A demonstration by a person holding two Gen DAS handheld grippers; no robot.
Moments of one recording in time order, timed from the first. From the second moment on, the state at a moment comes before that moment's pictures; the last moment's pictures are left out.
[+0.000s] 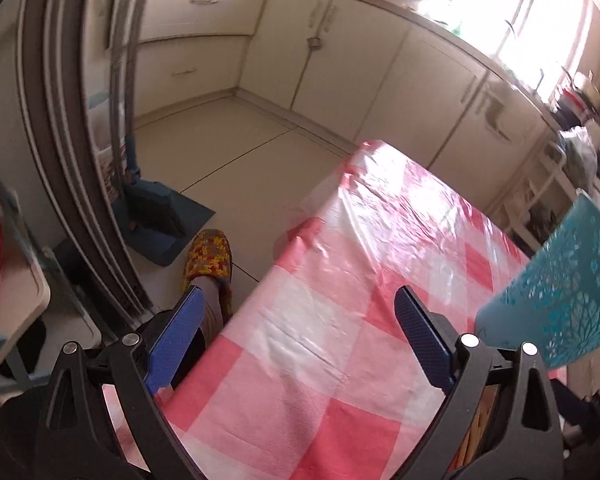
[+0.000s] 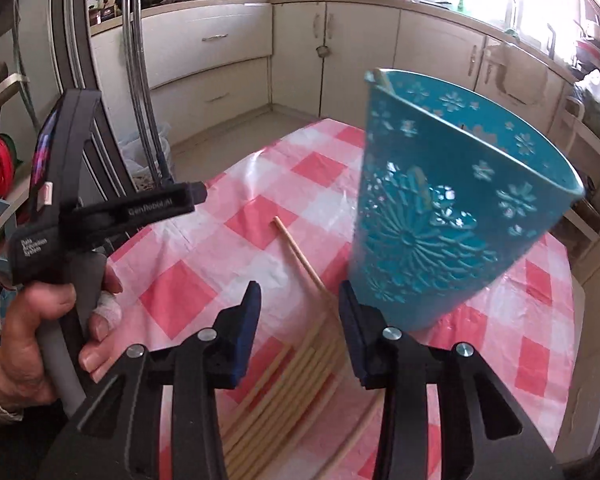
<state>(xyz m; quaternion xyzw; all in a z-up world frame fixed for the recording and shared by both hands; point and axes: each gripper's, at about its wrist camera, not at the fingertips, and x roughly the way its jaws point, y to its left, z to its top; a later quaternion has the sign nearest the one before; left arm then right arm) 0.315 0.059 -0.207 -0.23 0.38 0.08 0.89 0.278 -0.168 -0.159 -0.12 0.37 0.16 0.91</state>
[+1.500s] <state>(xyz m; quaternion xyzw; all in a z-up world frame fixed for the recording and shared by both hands) 0.313 0.062 -0.206 -0.19 0.39 0.12 0.89 0.243 -0.214 0.008 0.03 0.19 0.14 0.97</state>
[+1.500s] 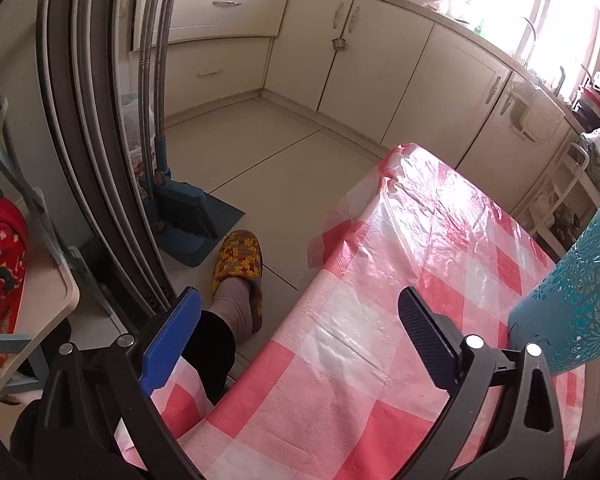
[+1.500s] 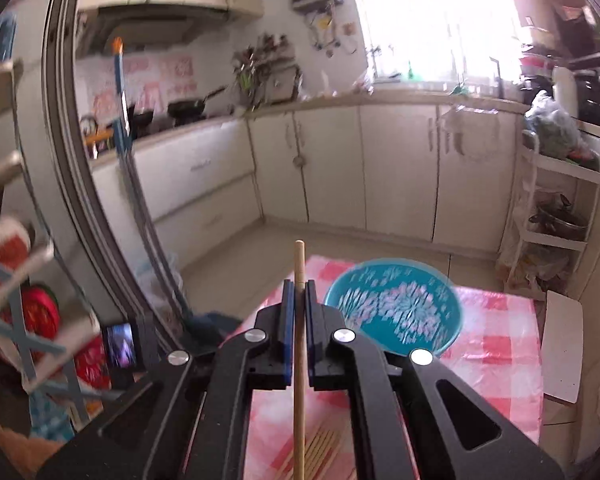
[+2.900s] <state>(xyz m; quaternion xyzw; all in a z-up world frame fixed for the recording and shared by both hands) 0.325 0.031 -0.209 -0.11 0.43 0.07 0.89 0.236 -0.232 -0.030 -0.04 0.20 -0.03 0.98</state>
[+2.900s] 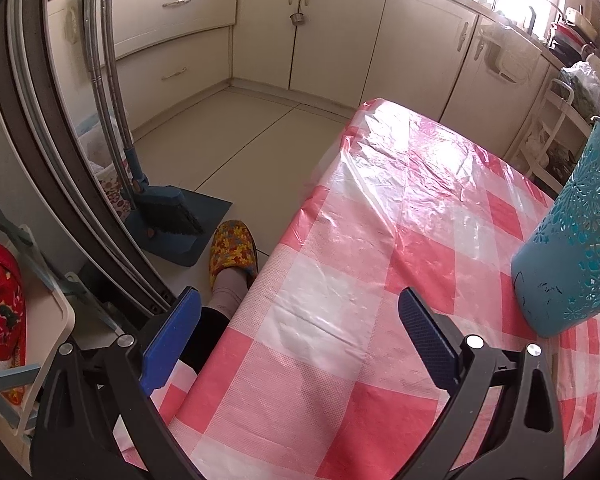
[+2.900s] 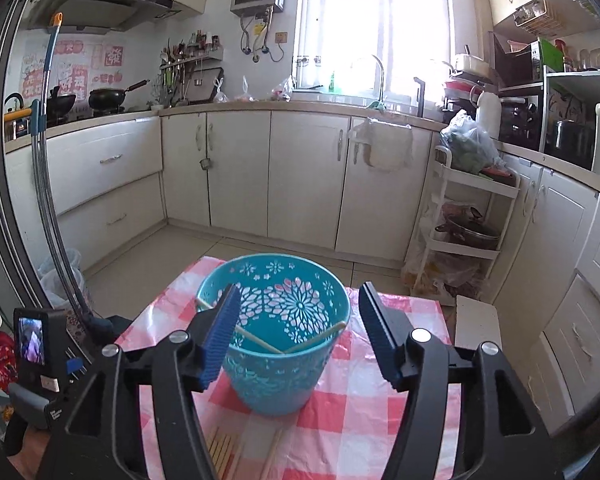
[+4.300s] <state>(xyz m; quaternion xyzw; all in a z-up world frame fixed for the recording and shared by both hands) 0.251 -0.083 -0.203 0.04 0.47 -0.07 0.88 0.238 -0.250 -0.196 0.02 0.43 -0.01 0.90</state>
